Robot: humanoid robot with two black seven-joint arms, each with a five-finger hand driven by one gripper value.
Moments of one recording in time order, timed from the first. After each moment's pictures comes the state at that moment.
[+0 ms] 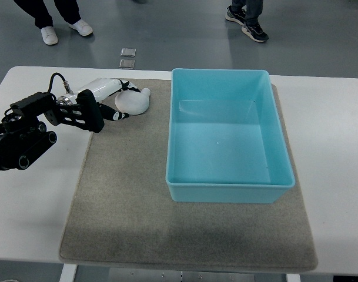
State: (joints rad) left arm -0.83 0.37 -0.58 -0.65 1.67 0.08 -0.46; right arm 0.02 0.00 0.07 0.13 -0.12 0.05 0.16
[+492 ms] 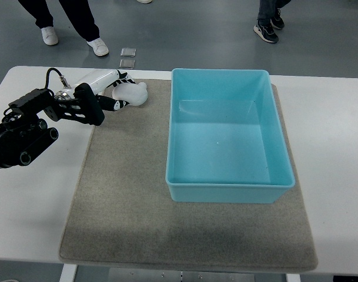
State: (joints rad) left arm -0.85 0.36 -0.59 -0.65 1.60 0.16 -0.45; right arm 0.02 0.00 0.07 0.13 -0.12 0.05 0.16
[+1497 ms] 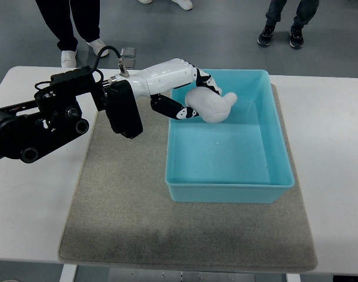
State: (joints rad) left arm -0.98 0.44 -0.41 -1.19 1.56 0.05 -0.53; right arm 0.02 0.00 0.07 0.13 -0.12 0.05 0.16
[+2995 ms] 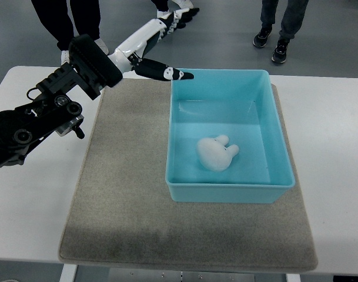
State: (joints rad) left arm -0.92 0.41 -0.55 -1.09 0.81 0.07 -0.53; right arm 0.02 0.00 0.07 0.13 -0.12 0.05 0.16
